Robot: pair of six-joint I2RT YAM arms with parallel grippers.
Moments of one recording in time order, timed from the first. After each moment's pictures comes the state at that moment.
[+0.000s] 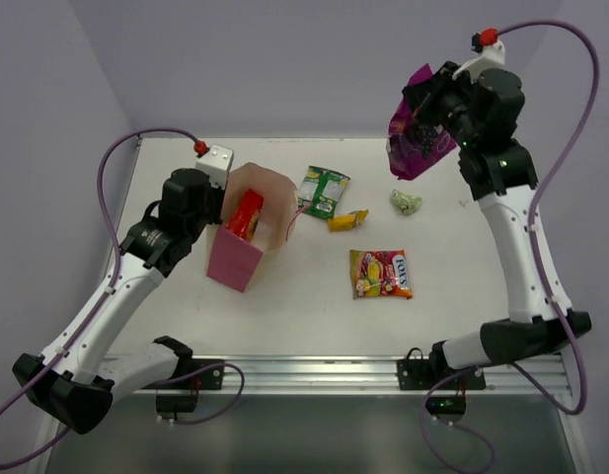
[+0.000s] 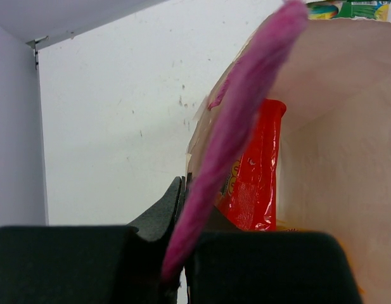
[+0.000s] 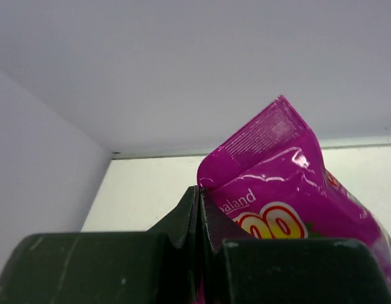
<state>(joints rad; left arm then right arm) -0.46 1.06 1.14 -0.54 -0.31 0.06 0.23 1.40 1.81 -0.44 -0.10 0.47</state>
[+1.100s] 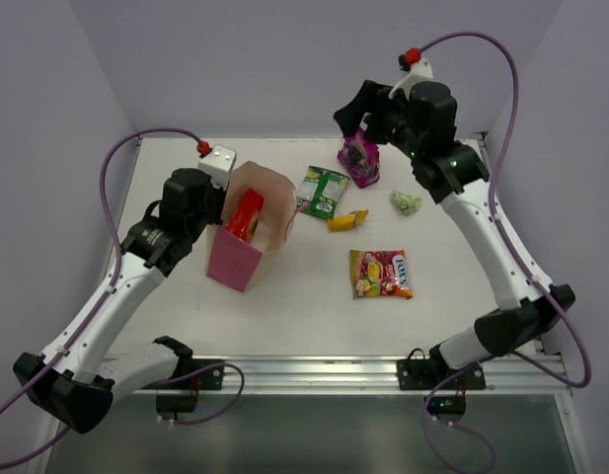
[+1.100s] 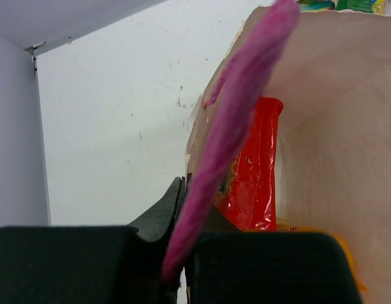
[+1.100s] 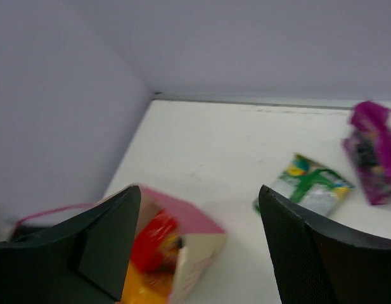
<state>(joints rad) -0.46 1.07 1.14 -0.54 -0.29 0.09 0.38 1.54 1.77 -0.44 -0.04 0.47</state>
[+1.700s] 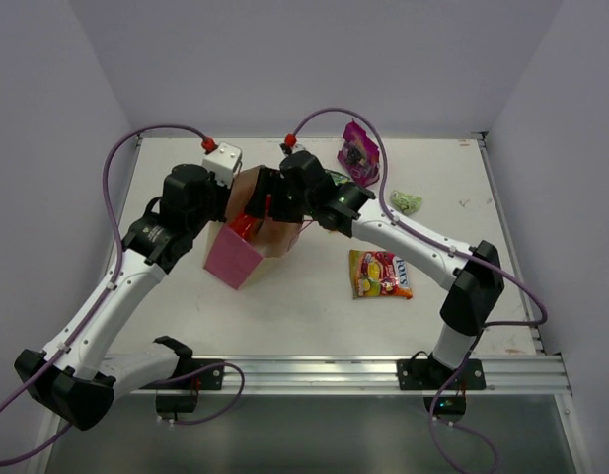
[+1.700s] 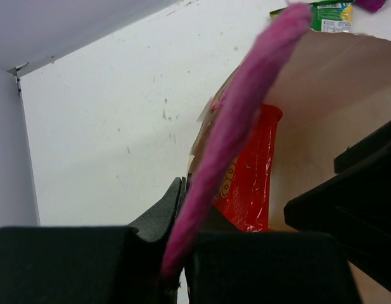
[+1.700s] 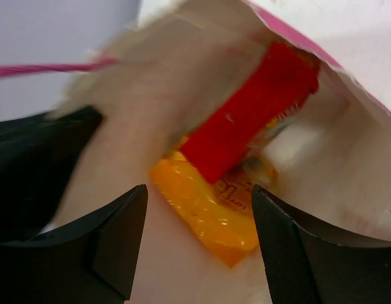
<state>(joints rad) -0.46 1.09 1.16 -0.53 -0.23 0.12 0.88 1.74 1.70 -0.47 0.01 0.80</state>
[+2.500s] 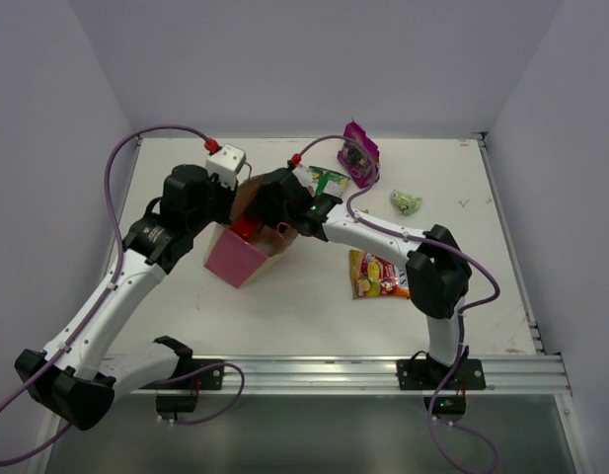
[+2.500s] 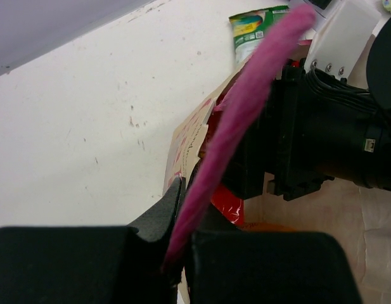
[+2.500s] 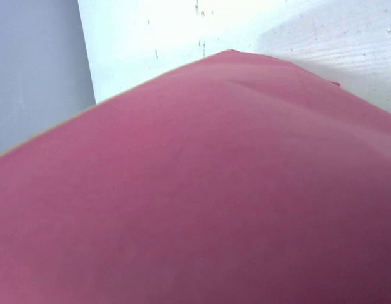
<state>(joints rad) -0.46 1.08 1.16 -0.52 -0.09 0.08 0.89 1.95 1.62 -0.33 0.19 1.16</state>
